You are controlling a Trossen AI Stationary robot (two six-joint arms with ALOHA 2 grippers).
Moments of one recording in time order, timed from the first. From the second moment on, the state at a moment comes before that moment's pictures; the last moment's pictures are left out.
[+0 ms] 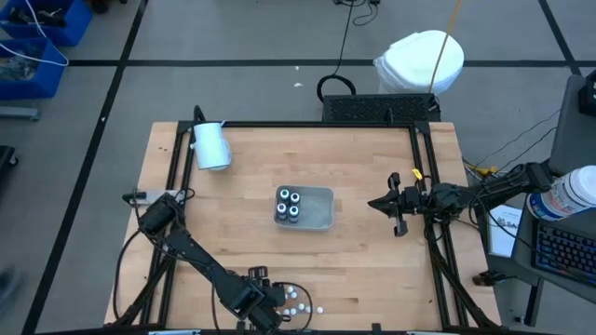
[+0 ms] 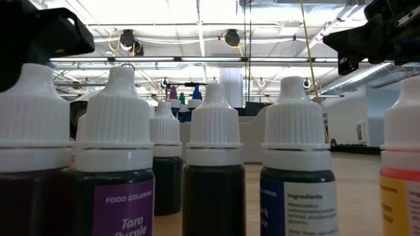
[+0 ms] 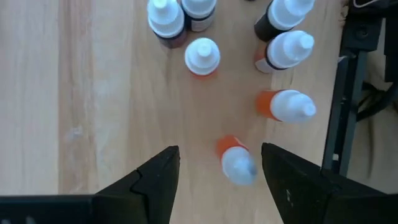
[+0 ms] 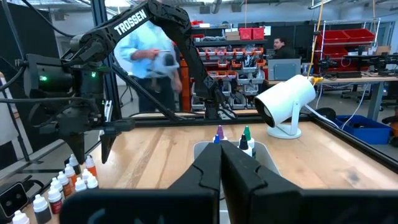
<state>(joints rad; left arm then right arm) -0.71 2.10 1.61 -0.84 -0.11 -0.79 0.23 0.42 0.01 0.50 0.21 0.04</state>
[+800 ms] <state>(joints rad) -0.71 2.11 1.61 -0.83 -0.08 -0.79 0.23 0.42 0.01 0.50 0.21 0.04</state>
